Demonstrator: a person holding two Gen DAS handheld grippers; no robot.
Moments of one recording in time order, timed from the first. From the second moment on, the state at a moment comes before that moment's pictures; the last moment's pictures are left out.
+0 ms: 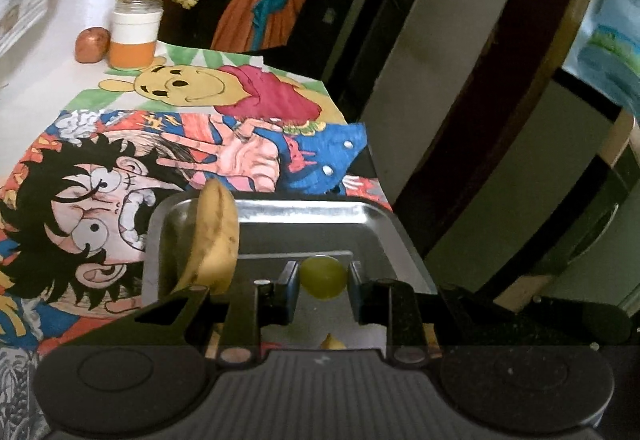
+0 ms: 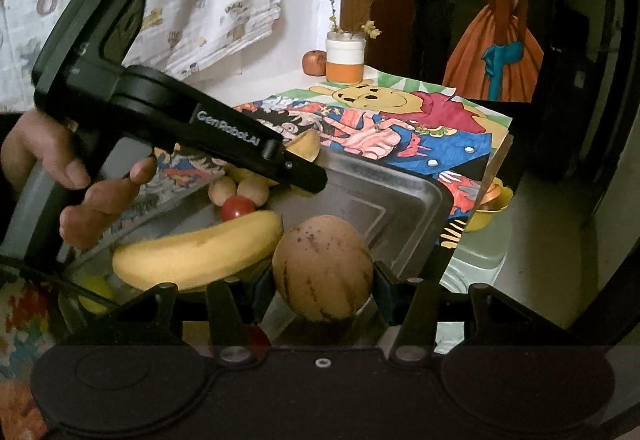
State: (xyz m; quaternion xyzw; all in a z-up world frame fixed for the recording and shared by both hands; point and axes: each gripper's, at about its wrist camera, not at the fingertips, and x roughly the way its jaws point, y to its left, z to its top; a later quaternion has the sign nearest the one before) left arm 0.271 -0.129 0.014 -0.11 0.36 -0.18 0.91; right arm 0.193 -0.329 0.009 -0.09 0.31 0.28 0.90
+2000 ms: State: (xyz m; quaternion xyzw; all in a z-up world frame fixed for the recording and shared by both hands) left arm 0.265 -0.134 0.026 -0.09 0.37 -0.16 0.91; right arm 0.170 -0.346 0.002 -0.02 0.29 0.26 0.92
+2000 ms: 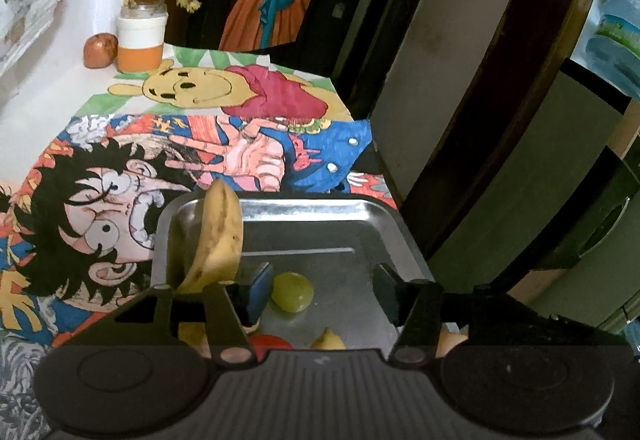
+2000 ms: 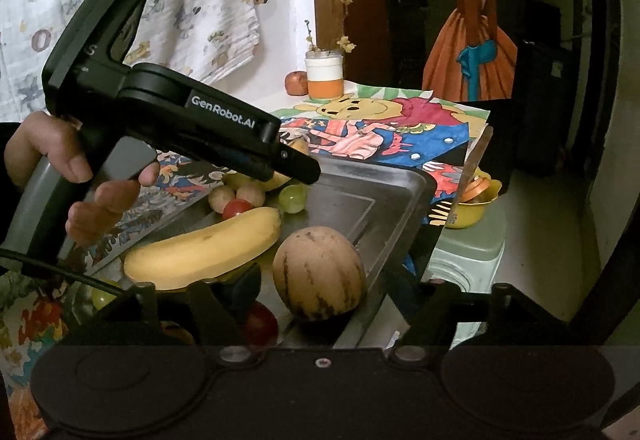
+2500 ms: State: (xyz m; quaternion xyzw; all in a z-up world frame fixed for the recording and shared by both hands) left arm 0.242 -0.120 0.050 -0.08 0.31 -0.11 0.94; right arm 0.158 -0.346 0.015 0.01 0.26 0.21 0.94
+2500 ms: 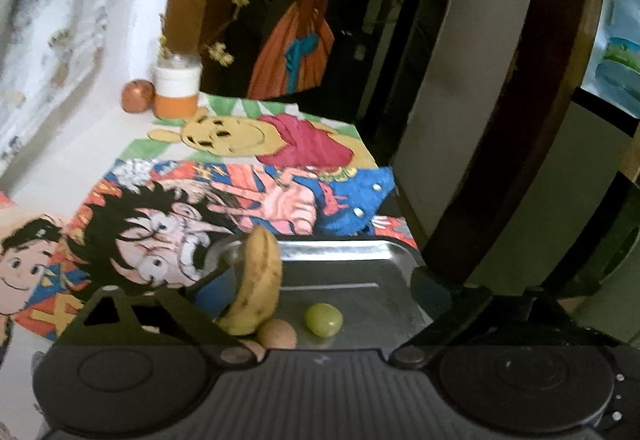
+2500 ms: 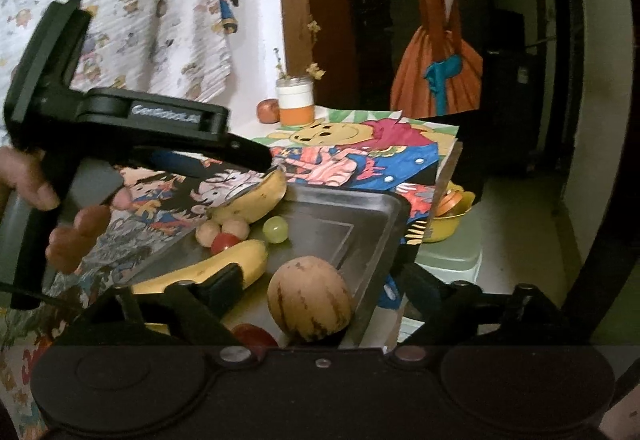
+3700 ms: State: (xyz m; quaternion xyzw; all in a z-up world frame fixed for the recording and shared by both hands) left arm 0.168 -0.076 0.068 -0.06 0.24 -0.03 0.97; right arm 0.118 -0.334 0.074 0.04 0.19 0.11 0.97
